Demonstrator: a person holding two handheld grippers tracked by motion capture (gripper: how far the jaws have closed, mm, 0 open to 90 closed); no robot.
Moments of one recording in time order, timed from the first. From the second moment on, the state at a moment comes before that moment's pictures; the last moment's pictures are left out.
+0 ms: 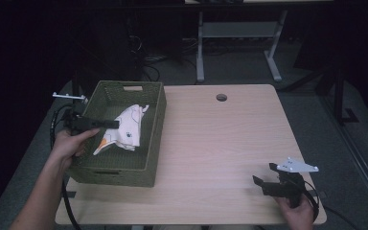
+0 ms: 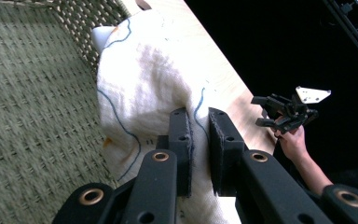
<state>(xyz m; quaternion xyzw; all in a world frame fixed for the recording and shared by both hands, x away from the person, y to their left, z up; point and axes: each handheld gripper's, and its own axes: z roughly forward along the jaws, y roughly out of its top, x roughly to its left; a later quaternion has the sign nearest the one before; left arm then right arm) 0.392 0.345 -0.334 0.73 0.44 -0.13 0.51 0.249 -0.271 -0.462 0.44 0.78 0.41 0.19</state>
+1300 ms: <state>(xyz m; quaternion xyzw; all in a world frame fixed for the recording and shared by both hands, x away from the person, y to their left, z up) 0.427 0.360 -0.348 0.78 0.44 -0.07 0.44 0.248 -0.275 -0.463 0.44 0.78 0.41 0.18</state>
